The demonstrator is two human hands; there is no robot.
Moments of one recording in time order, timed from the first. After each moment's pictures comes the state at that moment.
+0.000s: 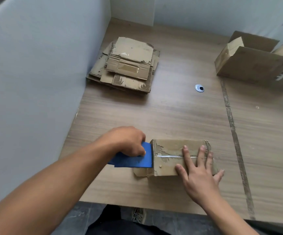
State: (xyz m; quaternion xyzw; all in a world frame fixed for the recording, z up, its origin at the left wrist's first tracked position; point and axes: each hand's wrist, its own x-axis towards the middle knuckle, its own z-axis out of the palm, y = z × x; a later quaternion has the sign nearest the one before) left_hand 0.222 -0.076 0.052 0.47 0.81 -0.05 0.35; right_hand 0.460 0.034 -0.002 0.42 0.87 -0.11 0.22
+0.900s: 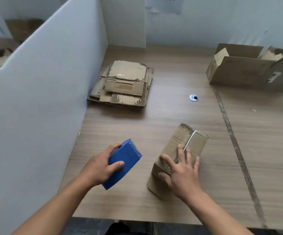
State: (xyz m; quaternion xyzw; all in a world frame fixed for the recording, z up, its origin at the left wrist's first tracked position) left_hand 0.223 -0.164 0.002 0.32 0.86 0.27 0.29; right_hand 0.428 0.026 -0.010 0.31 0.94 -0.09 0.09
